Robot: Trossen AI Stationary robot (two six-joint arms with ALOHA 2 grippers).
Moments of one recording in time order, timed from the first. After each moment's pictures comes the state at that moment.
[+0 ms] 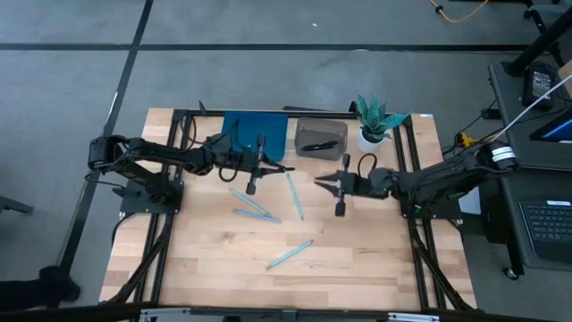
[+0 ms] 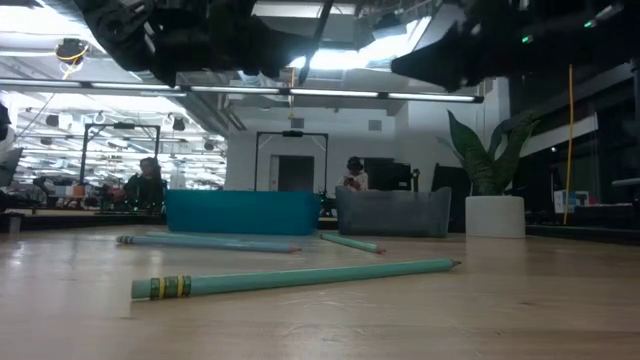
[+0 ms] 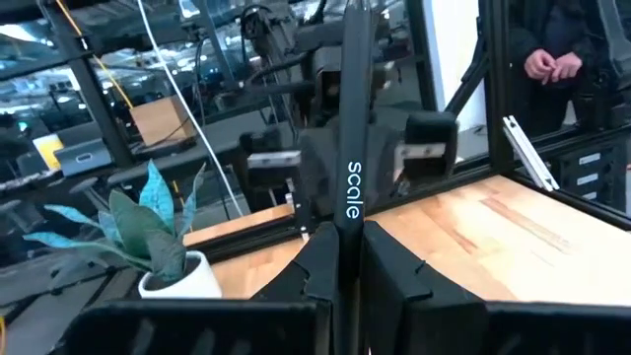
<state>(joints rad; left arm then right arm) 0.23 1.39 0.60 0.82 0.37 0.26 0.13 1.24 0.42 0.76 0.30 -0.16</state>
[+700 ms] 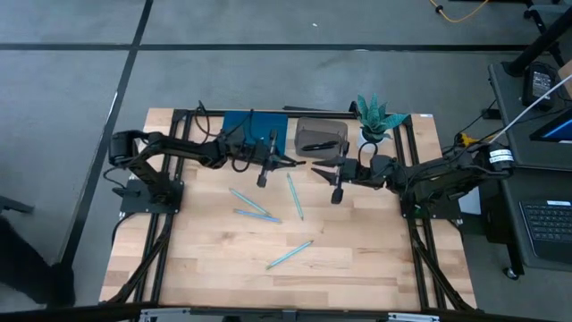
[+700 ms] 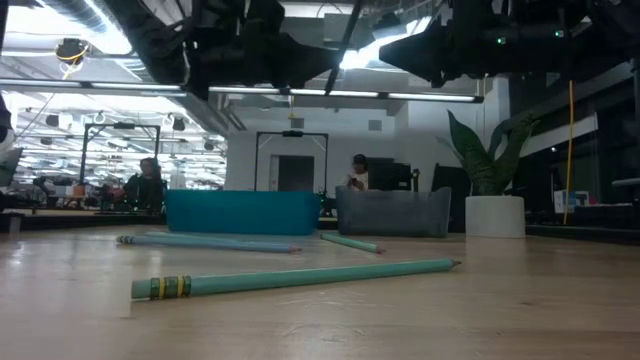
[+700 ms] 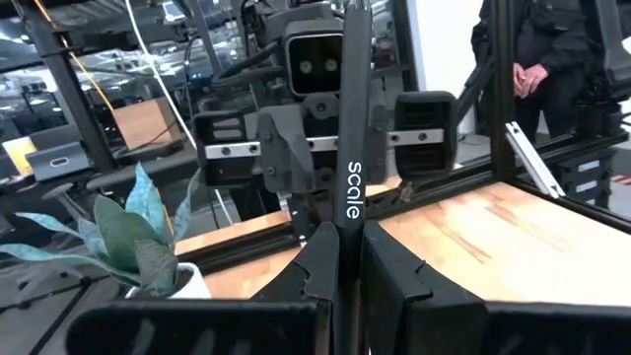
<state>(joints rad) 0.31 1.57 0.73 0.88 0.49 0.24 -0.01 1.28 0.43 0.92 0.16 -0.17</state>
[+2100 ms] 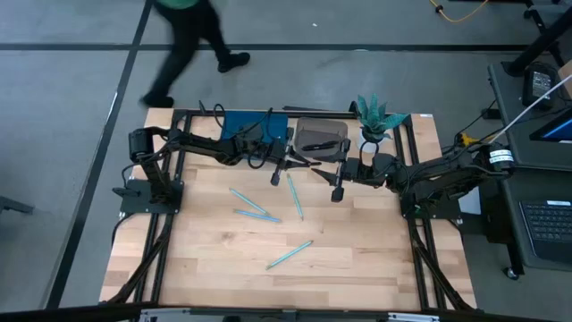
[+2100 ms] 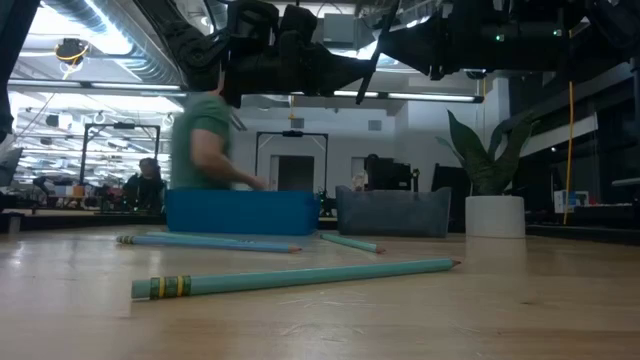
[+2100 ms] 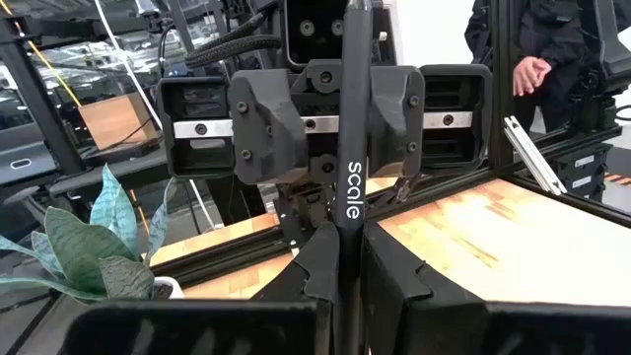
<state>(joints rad) 0.31 1.75 0.91 0.85 0.55 0.25 -0.03 1.28 0.43 0.98 0.14 -0.22</state>
